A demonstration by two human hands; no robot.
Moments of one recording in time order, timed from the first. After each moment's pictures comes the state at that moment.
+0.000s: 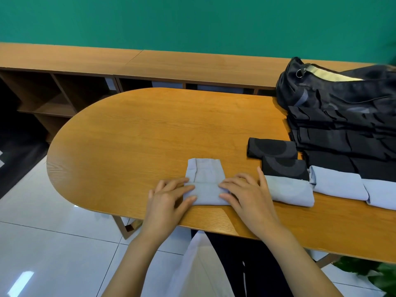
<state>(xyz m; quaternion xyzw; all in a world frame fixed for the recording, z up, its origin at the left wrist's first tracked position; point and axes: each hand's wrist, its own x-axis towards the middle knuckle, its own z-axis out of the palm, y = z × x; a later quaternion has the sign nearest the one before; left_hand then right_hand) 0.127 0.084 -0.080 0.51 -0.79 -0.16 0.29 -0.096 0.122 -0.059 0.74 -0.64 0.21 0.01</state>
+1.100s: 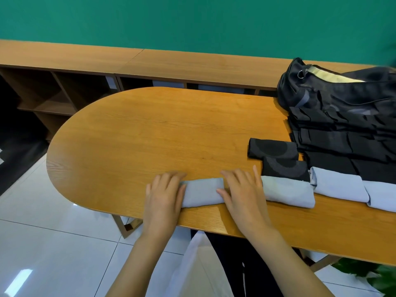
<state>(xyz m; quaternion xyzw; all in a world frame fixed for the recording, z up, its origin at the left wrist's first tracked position) 0.120 0.087 -0.071 0.52 -0.77 0.00 0.36 -0.076 0.116 -0.057 0.72 -0.66 0.22 0.07</state>
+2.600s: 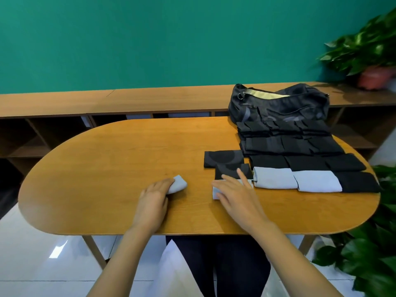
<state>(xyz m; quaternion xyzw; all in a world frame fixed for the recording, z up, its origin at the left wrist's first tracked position) 0.063 0.080 -0.055 0.49 -0.84 -0.08 0.22 -0.173 0.168 -0.041 0.73 -0.63 0.25 0.07</state>
